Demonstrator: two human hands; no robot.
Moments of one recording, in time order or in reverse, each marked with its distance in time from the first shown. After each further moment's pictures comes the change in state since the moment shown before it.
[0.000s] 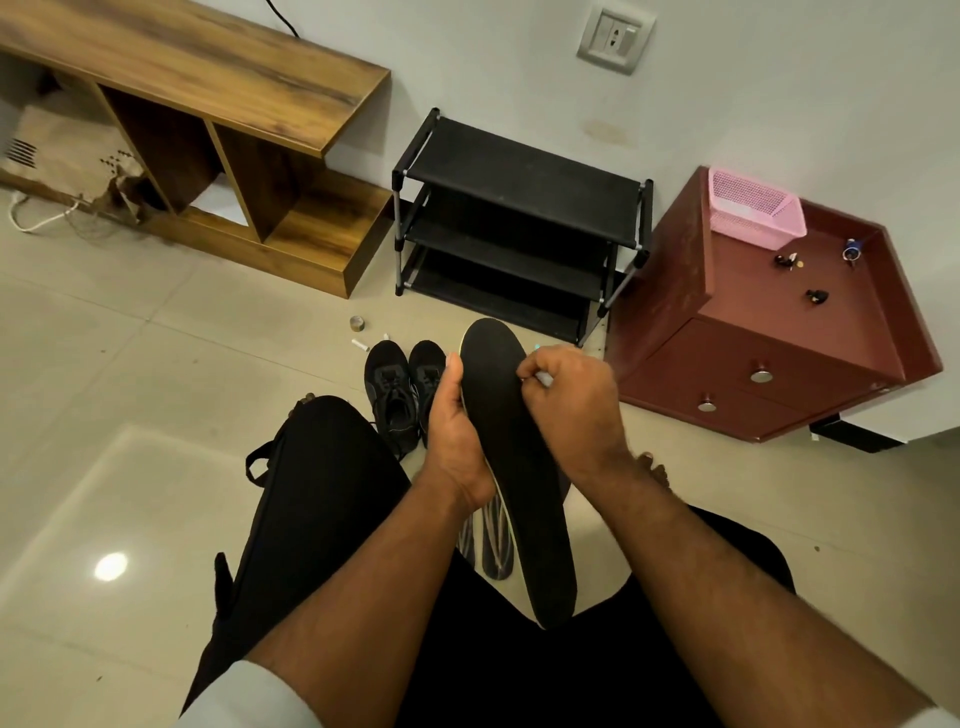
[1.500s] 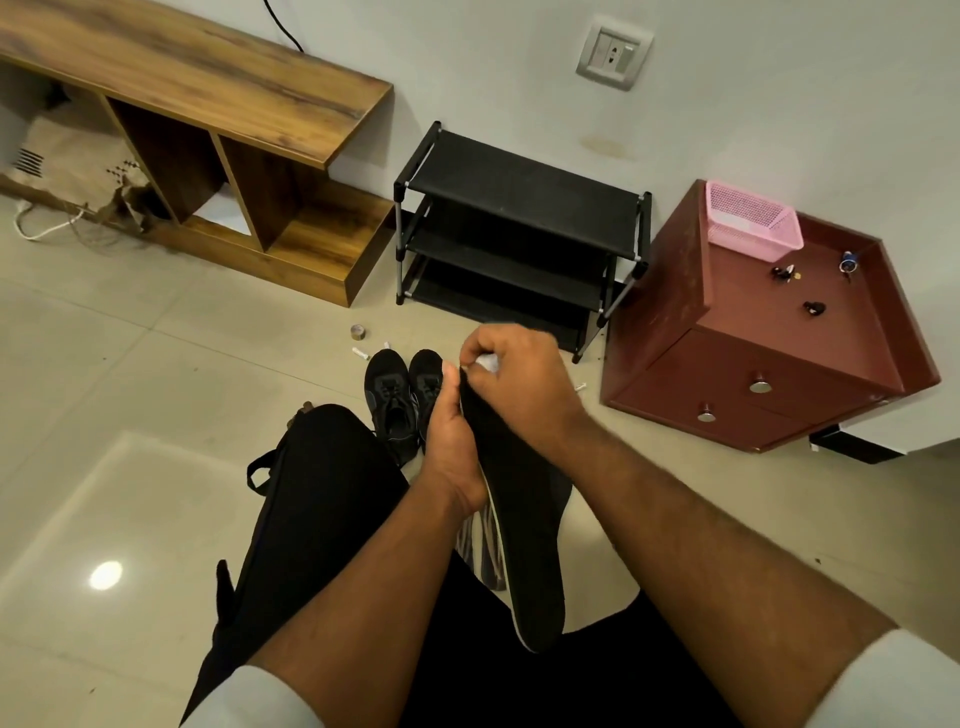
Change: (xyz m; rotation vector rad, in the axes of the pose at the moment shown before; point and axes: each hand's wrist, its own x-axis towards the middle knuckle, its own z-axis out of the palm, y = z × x) left_hand 0.009 0.004 -0.003 -0.026 0.123 0.032; right_hand 0.032 -0.026 0.015 0.116 -0.160 -0.209
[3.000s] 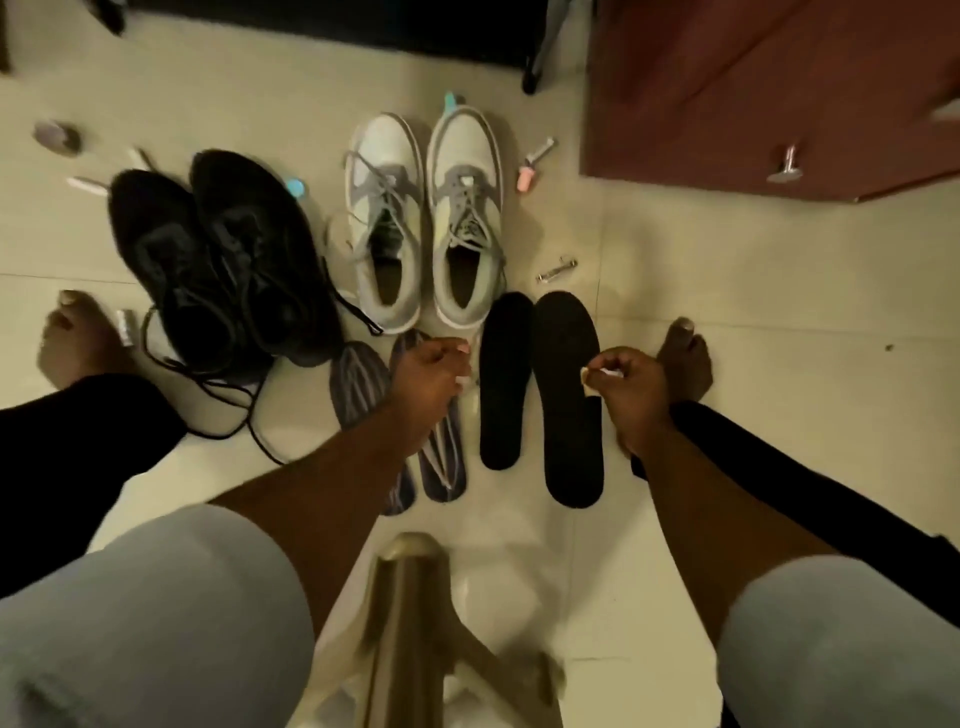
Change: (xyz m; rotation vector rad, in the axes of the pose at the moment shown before) left_hand 0.328 -0.178 -0.136 1.010 0.451 -0.420; right_hand -0.146 0.473 0.130 0.431 0.103 1.310
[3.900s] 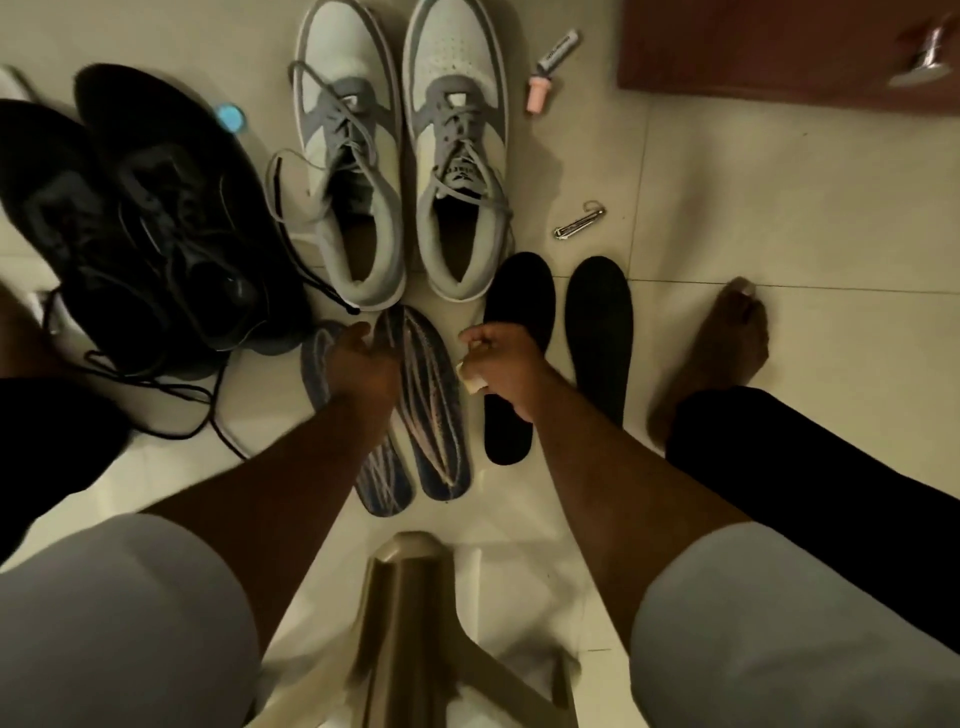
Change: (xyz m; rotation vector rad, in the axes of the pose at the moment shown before) left_hand 0.109 -0.066 -0.031 0.188 0.357 -0.069; right_hand 0.041 0.006 0.141 0.065 -0.519 0.338
